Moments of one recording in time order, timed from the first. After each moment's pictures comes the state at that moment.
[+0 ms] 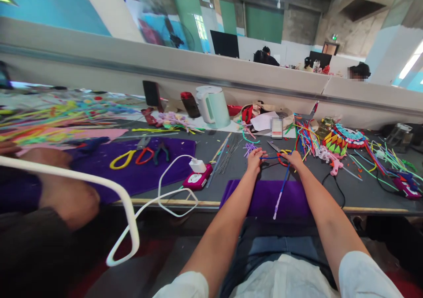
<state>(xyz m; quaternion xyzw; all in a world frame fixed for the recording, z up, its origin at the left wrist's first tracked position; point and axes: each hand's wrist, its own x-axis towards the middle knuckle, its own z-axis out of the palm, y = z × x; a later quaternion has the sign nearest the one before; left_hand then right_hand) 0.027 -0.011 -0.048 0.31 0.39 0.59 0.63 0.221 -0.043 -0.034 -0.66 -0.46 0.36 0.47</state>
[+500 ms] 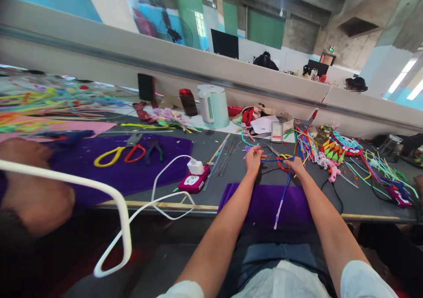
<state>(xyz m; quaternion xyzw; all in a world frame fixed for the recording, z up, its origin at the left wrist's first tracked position) 0.021 -0.010 -0.030 0.41 0.38 0.65 0.51 0.215 -0.069 -0.016 -0.64 -0.46 0.39 0.48</state>
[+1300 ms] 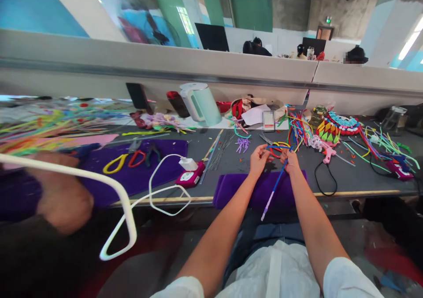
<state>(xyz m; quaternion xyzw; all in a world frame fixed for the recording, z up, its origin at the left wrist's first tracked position) 0.062 -0.086 -0.025 0.52 0.32 0.56 0.56 0.201 -0.106 -0.030 -0.39 -0.30 0.53 0.69</state>
